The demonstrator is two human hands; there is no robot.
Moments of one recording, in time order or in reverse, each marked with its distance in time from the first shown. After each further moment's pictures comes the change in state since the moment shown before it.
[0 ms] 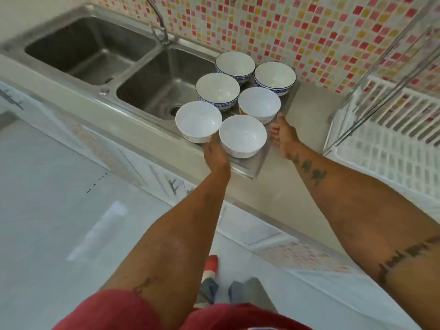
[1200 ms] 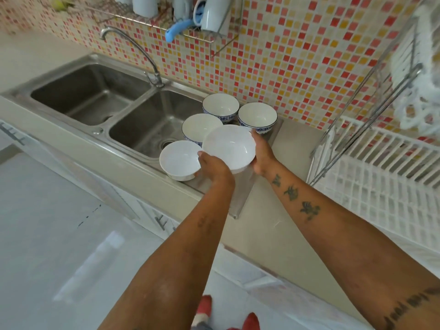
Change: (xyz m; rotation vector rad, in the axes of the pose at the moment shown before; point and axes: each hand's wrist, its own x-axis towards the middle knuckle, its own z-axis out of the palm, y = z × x) left_hand -0.040 0.052 0.081 -0.339 0.027 -0.041; right_hand 0.002 -0.062 0.011 0.369 -0.272 -0.011
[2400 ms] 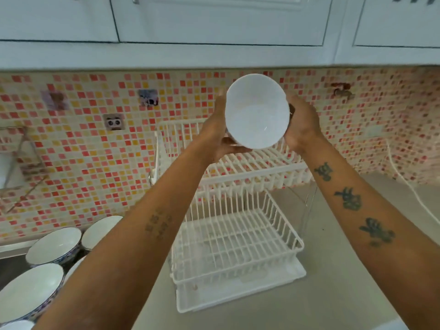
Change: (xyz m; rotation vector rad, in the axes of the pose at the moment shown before) left_hand -0.335 -0.038 0.252 0.694 -1.608 0.010; right_hand -0.321 -0.287 -0.272 0.082 0.718 -0.918
